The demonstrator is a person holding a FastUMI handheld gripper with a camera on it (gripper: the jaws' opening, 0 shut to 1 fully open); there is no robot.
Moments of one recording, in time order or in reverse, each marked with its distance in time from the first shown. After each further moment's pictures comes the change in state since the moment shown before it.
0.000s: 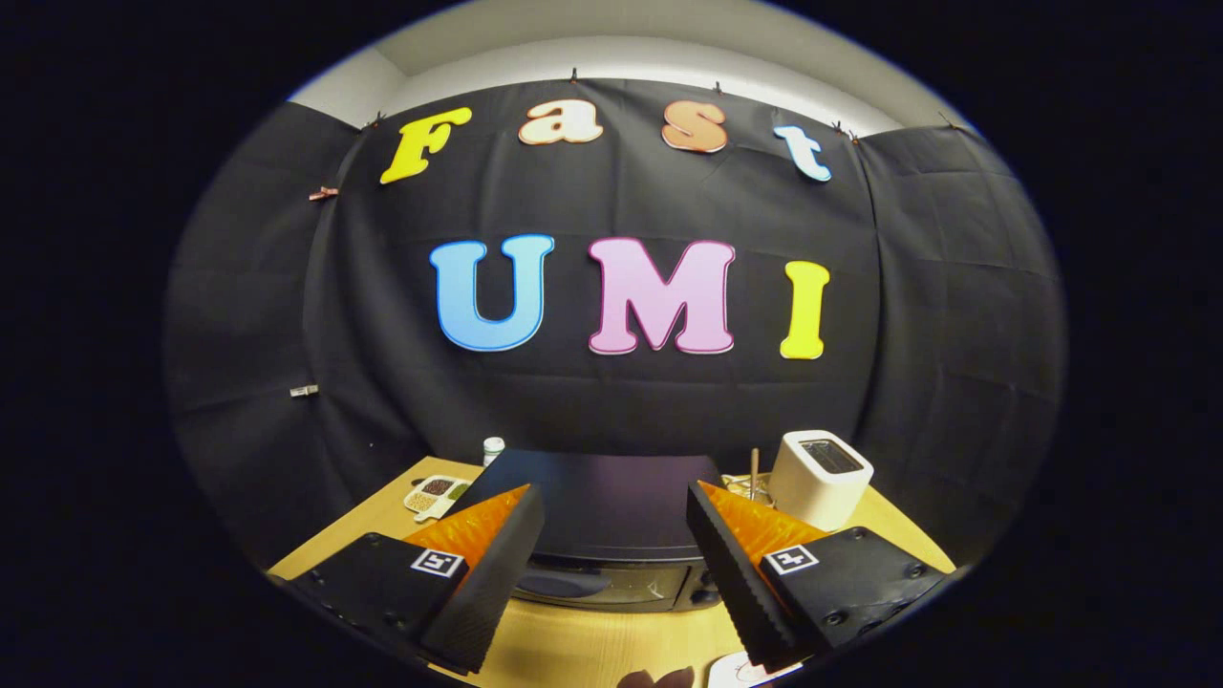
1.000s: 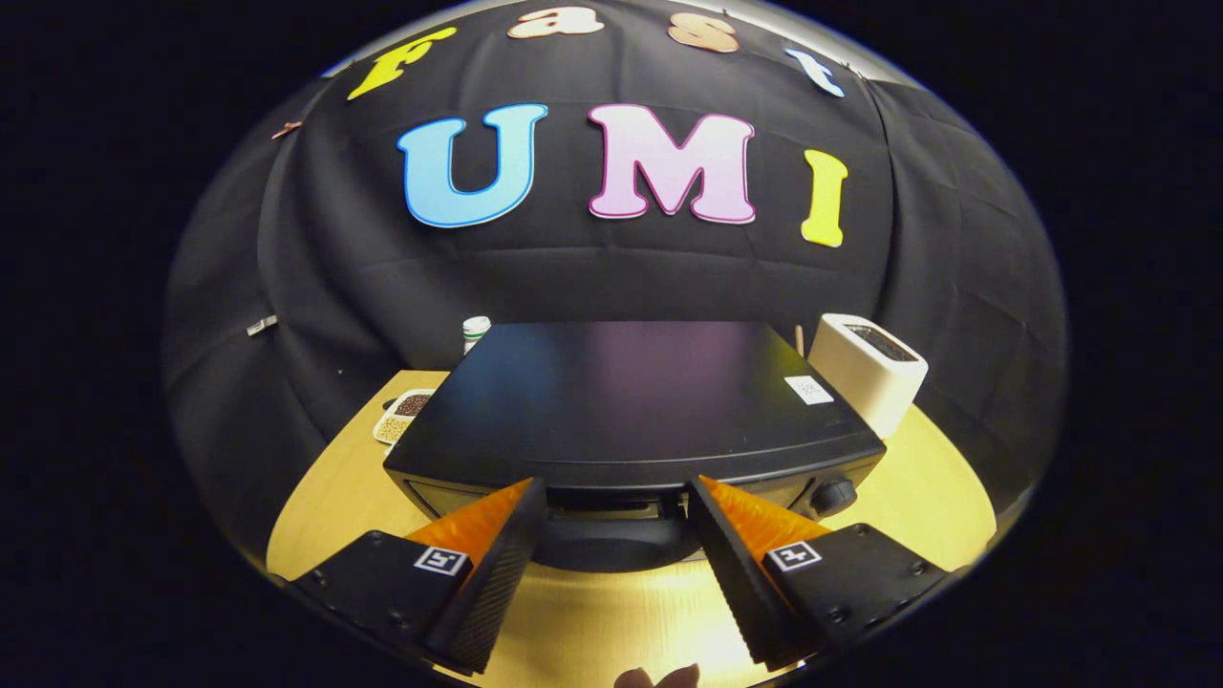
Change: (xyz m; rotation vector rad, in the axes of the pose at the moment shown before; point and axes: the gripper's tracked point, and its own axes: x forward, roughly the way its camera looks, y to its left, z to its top) arm 0.068 0.038 -0.124 0.051 0.305 -0.078
